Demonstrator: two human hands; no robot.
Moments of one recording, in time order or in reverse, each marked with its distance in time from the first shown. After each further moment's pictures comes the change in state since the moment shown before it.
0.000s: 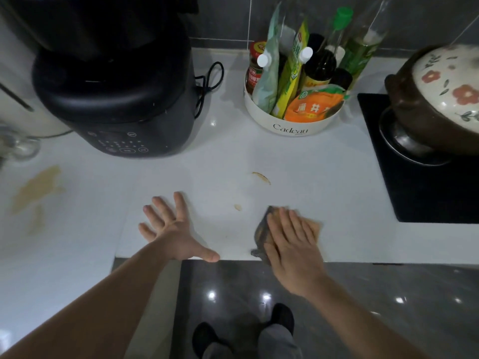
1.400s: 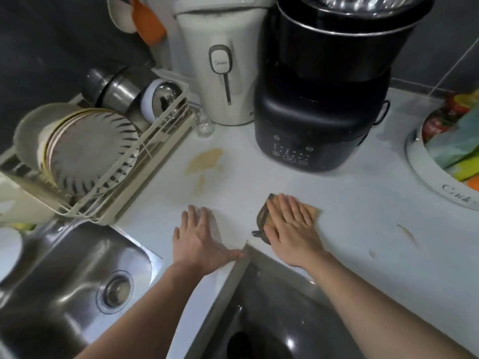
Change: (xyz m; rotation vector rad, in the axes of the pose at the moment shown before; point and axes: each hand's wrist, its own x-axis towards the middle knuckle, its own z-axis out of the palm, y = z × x) left_hand -0.045 -0.201 0.004 -0.265 0.542 -0.252; right_hand 0.132 -0.230 0.006 -0.112 -0.100 -0.434
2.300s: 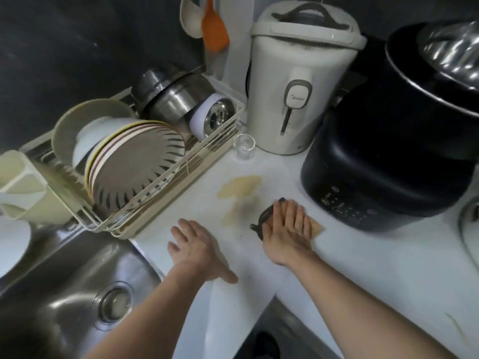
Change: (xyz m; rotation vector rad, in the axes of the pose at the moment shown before) left_hand 0.072 -0.046 -0.039 -0.004 -0.319 -0.294; right_hand 0.120 -0.085 -0.030 0.075 -0.119 0.141
